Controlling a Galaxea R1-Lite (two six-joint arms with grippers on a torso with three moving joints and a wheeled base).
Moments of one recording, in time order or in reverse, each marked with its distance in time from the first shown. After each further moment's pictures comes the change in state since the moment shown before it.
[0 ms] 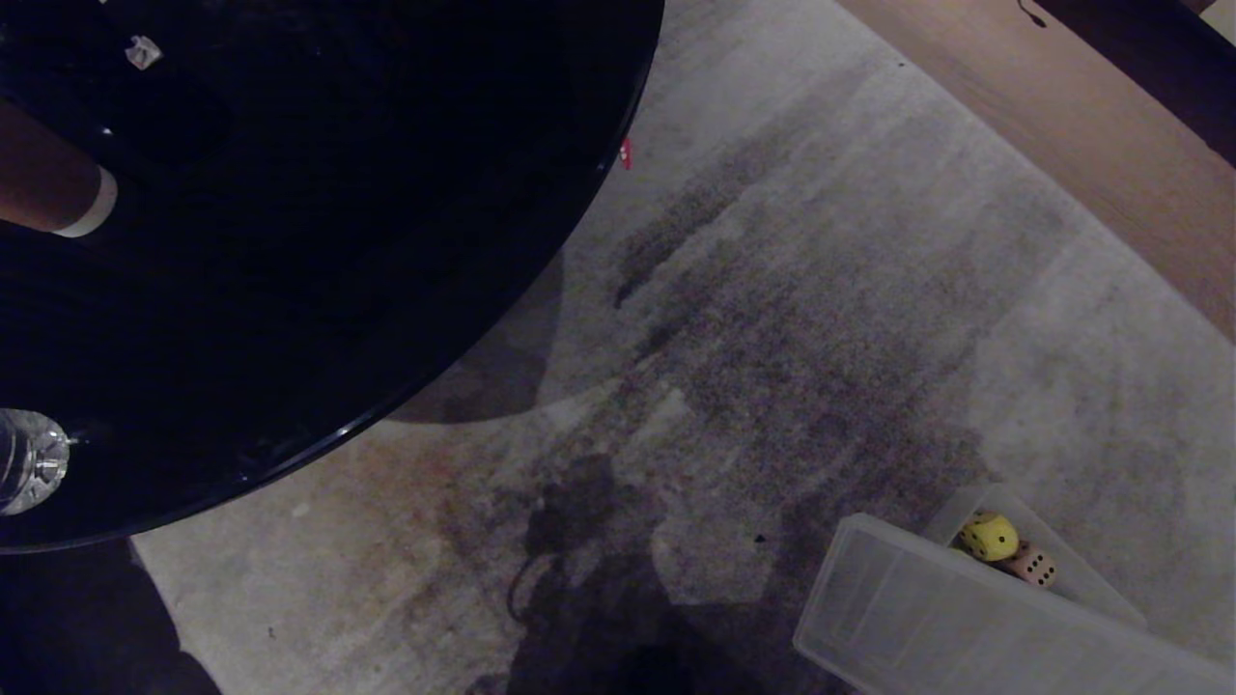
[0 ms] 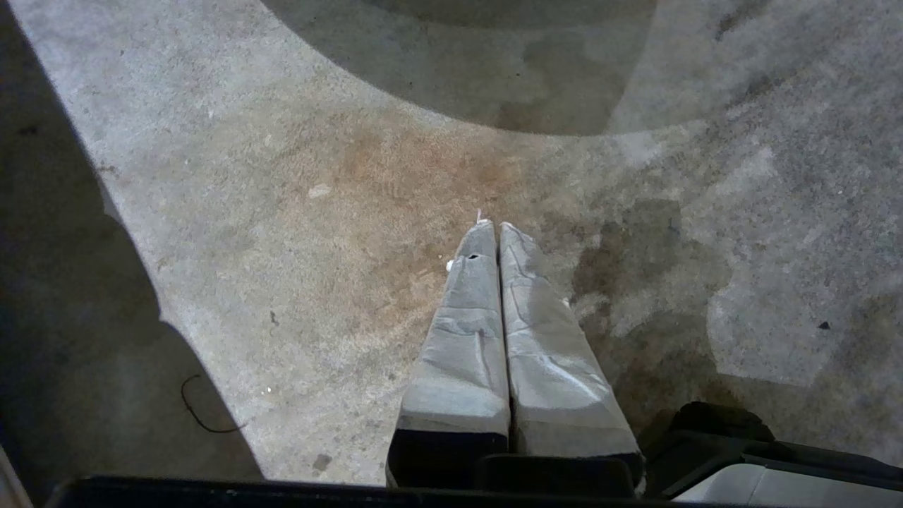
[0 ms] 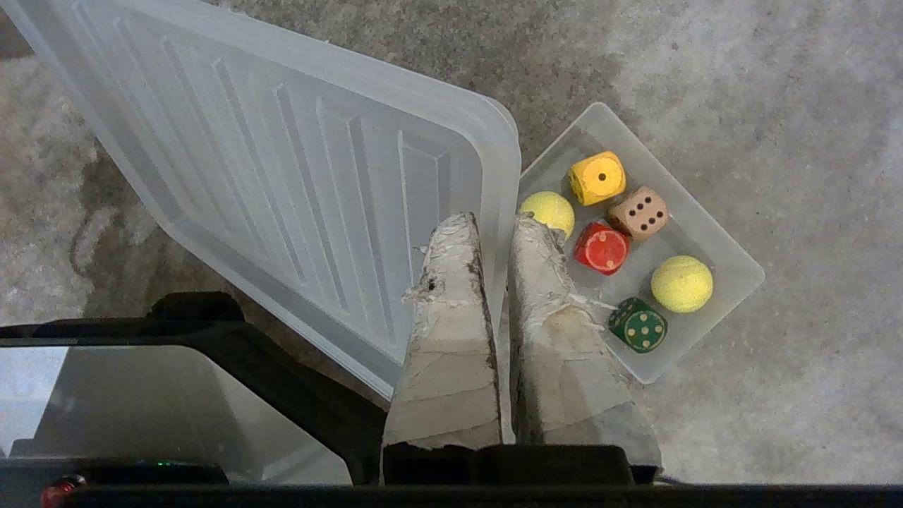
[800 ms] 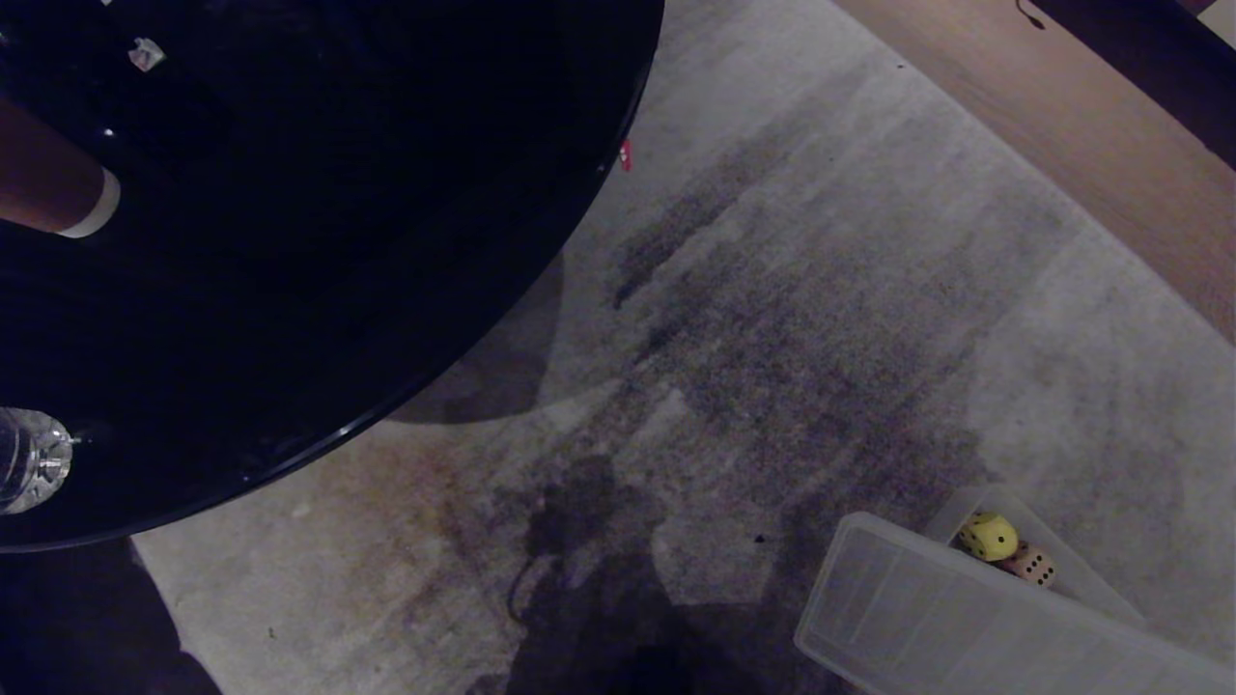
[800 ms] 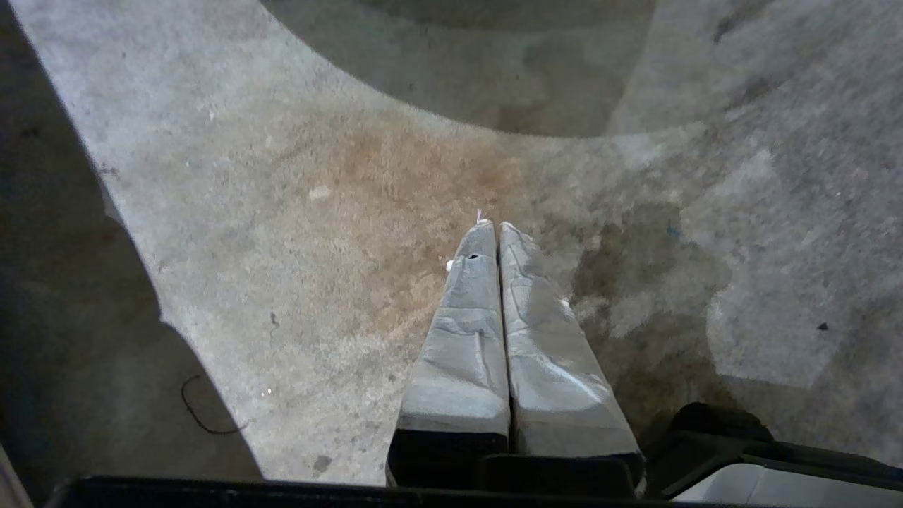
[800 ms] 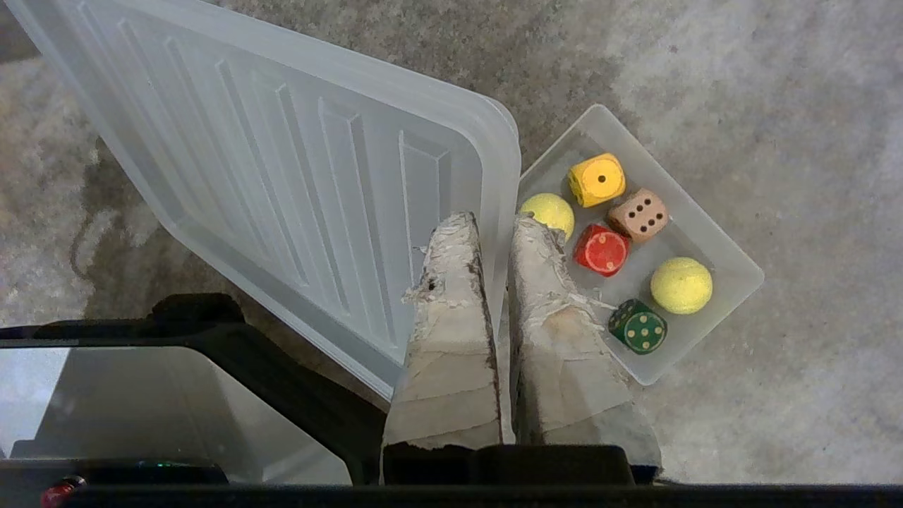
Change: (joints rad) left arm 0.000 0.000 0.000 0.000 0.000 0.000; right arm 0.000 -0.006 0.000 0.002 0.000 0.000
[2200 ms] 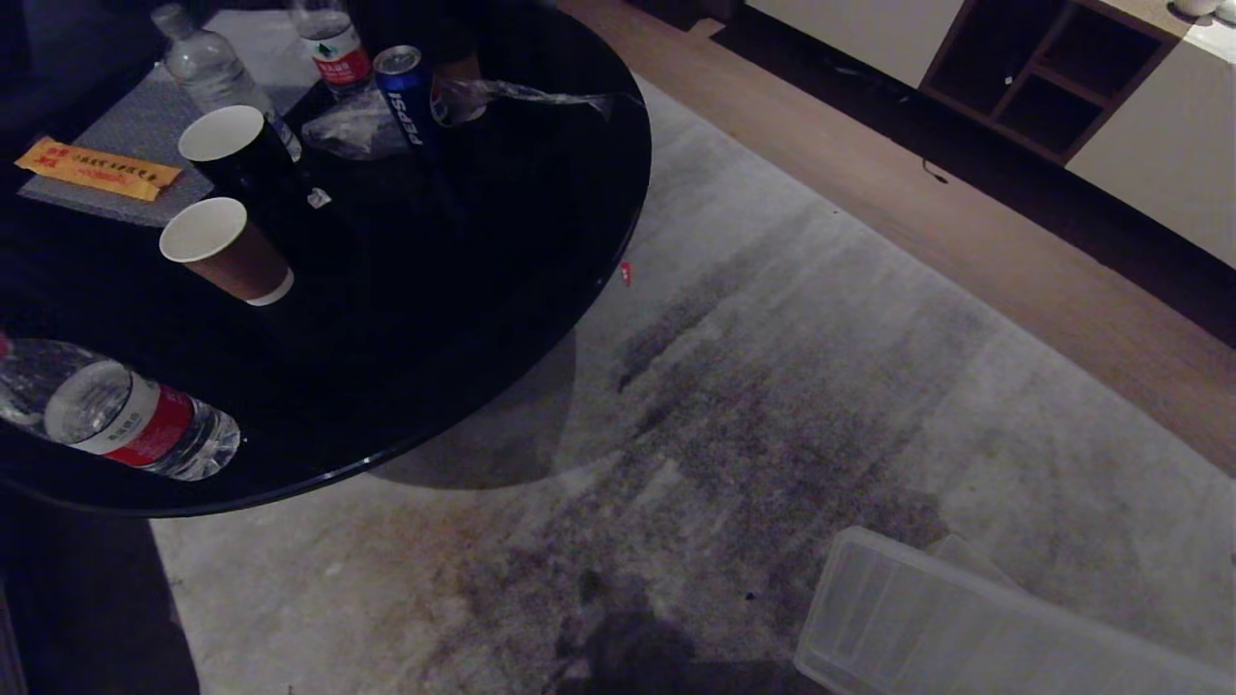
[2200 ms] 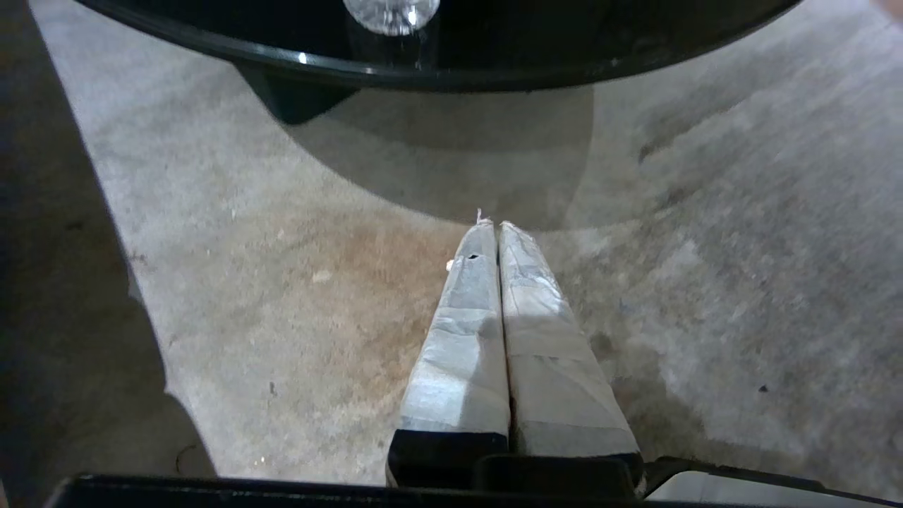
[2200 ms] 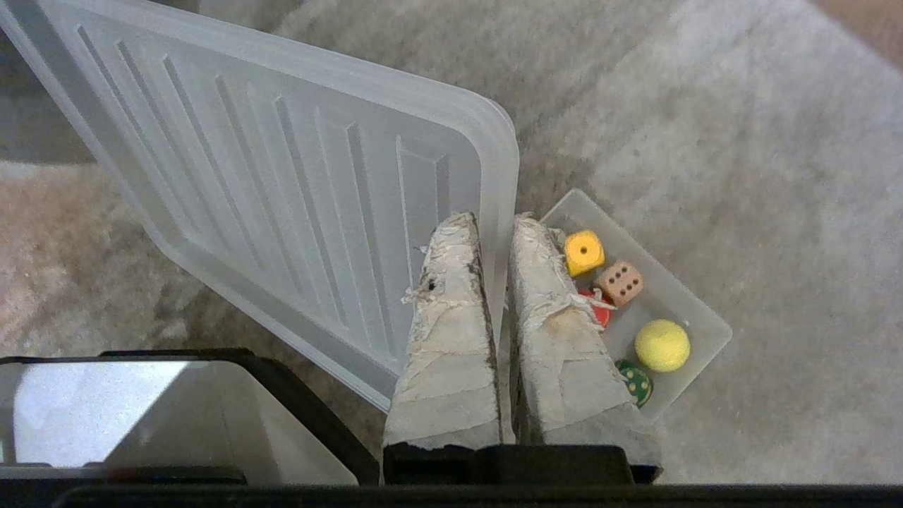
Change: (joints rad) left arm 0.000 0.000 0.000 0.000 0.000 0.000; right arm 0.000 0.000 0.000 0.000 -0.001 0.000
